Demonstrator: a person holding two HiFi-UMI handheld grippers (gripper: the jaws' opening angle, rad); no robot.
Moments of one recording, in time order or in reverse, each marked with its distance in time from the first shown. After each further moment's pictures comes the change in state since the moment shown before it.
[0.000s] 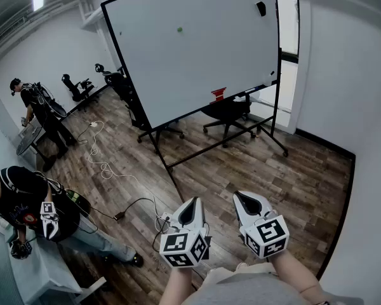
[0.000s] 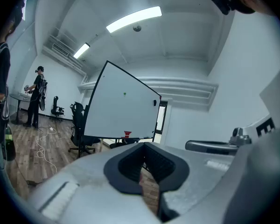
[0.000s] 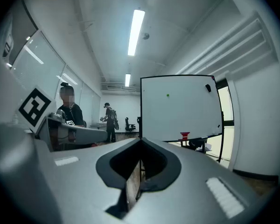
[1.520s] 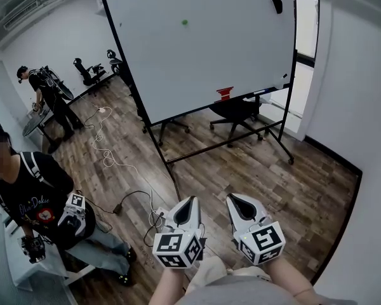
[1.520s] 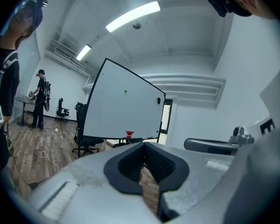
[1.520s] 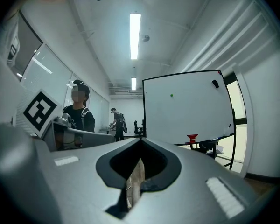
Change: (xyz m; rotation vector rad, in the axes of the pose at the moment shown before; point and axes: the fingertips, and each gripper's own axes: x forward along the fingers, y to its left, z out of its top) left arm 0.076 -0.026 -0.004 0.012 0.001 0.087; right arm 0.032 -0.067 0.004 0.026 -0.043 0.150
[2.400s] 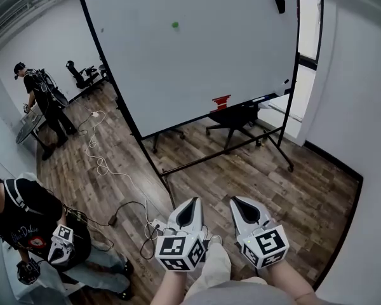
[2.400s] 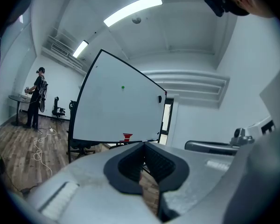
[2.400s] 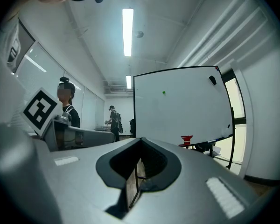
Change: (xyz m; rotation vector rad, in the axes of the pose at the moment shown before) left arm 0.123 0.019 0.021 0.002 0.003 -0.027; right arm 0.080 -0.091 0.004 0.010 0.010 -0.040
